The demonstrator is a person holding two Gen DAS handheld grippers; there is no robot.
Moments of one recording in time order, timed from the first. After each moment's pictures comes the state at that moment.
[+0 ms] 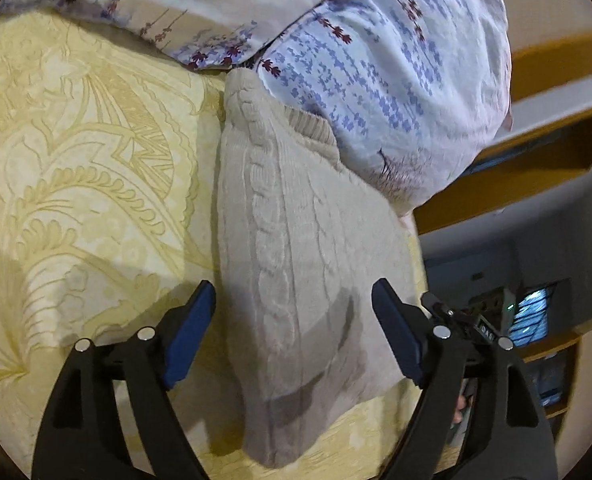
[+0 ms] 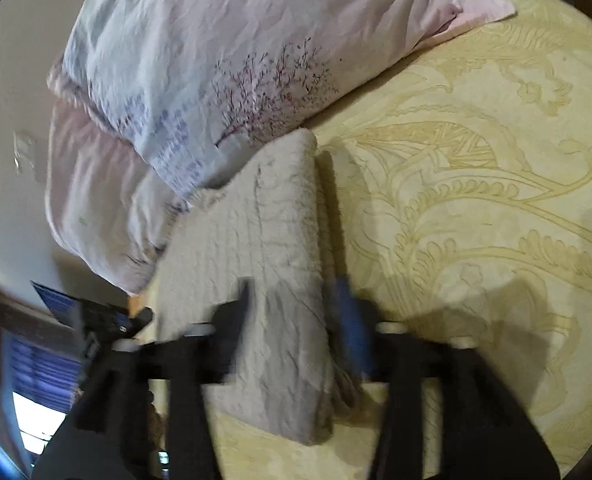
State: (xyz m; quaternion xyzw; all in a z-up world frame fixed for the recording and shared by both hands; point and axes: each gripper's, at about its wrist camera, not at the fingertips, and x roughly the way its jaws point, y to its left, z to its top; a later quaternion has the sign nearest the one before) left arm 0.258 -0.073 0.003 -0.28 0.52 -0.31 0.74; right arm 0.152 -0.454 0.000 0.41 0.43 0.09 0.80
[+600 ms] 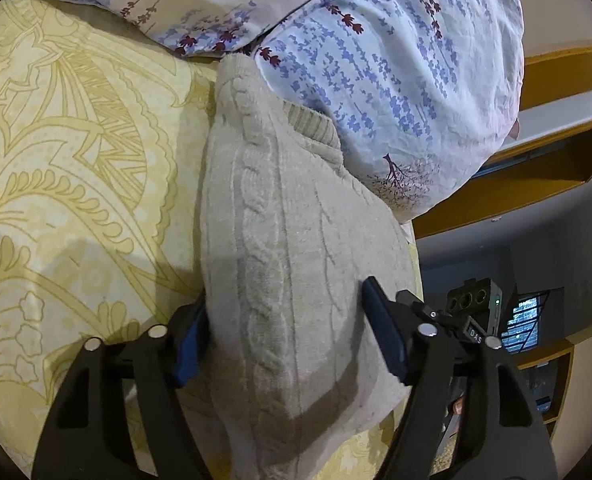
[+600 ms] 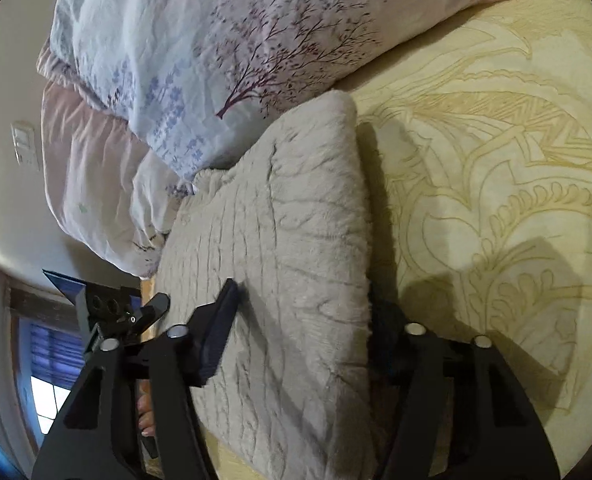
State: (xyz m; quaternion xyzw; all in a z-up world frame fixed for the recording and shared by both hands) left arm 0.271 -0.090 -0.005 -0.29 0.53 -0.31 0.74; right arm 0.195 -0.425 -0.024 0.40 0.47 0.15 0.78
